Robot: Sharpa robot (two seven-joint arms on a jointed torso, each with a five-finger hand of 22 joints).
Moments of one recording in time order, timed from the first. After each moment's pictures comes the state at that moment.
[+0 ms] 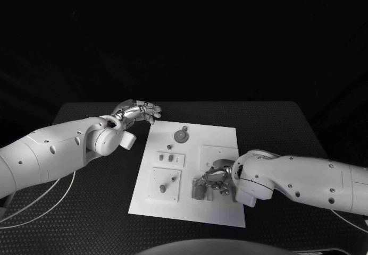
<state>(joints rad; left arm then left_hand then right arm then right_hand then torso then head) 1.22 -0.70 -0.13 1.16 -0.19 -0.11 0.27 1.04 -0.09 0.50 -0.24 0.05 0.90 0.15 0.26 0.61 1.21 0.09 0.20 0.26 1.03 -0.01 0.97 0.36 0.01 0.78 -0.08 0.65 1.29 1.14 -0.75 -0.22 1.64 -0.78 -0.12 -0.58 0.70 -0.17 0.74 -0.17 0.05 1.03 0.09 0.32 0.56 1.09 -0.02 1.12 1.14 1.23 -0.12 1.34 0.96 0.23 1.21 -0.03 1.01 1.30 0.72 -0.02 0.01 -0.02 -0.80</state>
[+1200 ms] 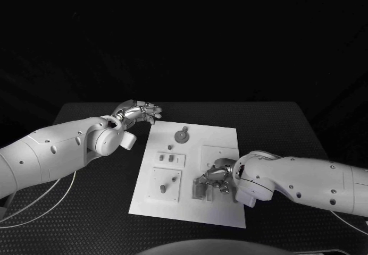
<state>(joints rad) 1.22 -0.70 -0.13 1.16 -0.19 -0.11 0.27 1.04 -0.09 0.50 -0.24 0.05 0.90 0.15 0.26 0.61 1.20 0.09 0.20 0.26 1.03 -0.01 0.97 0.36 0.01 0.78 -0.08 0.64 1.29 1.14 -0.75 -0.22 1.64 -0.78 -0.16 -0.56 0.70 -0.17 0.74 -0.16 0.05 1.03 0.09 0.32 0.57 1.09 -0.02 1.12 1.14 1.23 -0.12 1.34 0.96 0.23 1.21 -0.03 1.01 1.30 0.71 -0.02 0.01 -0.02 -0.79</state>
